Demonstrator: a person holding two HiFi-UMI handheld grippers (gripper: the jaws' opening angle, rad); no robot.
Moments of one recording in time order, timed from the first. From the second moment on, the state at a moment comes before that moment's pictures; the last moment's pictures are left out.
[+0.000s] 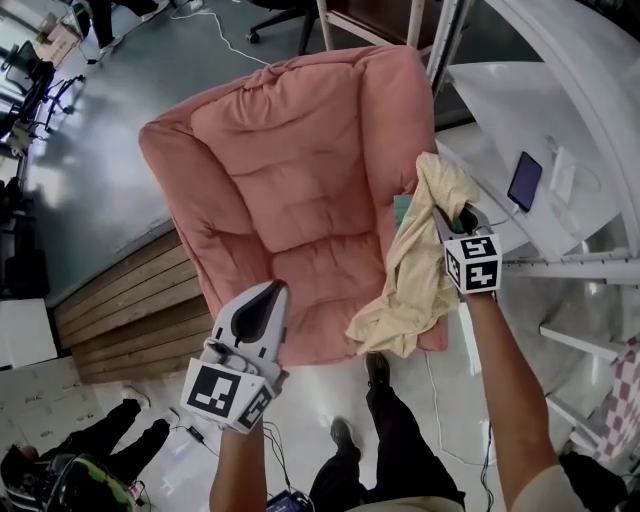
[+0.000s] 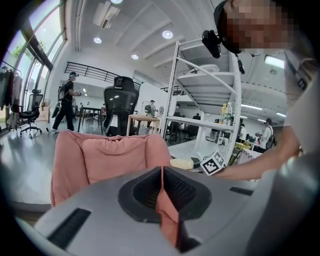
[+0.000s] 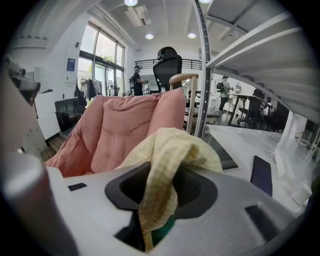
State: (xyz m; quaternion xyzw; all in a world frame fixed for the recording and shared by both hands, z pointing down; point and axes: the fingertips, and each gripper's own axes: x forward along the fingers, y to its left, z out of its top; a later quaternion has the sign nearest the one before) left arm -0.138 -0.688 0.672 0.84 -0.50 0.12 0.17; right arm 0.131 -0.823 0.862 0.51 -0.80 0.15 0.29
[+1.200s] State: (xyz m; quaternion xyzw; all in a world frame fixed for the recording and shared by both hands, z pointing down) left arm -0.158 -0.624 0.538 0.85 -0.50 0.09 0.10; right arm 0.125 -0.708 0.666 0.54 -0.81 0.14 0.19
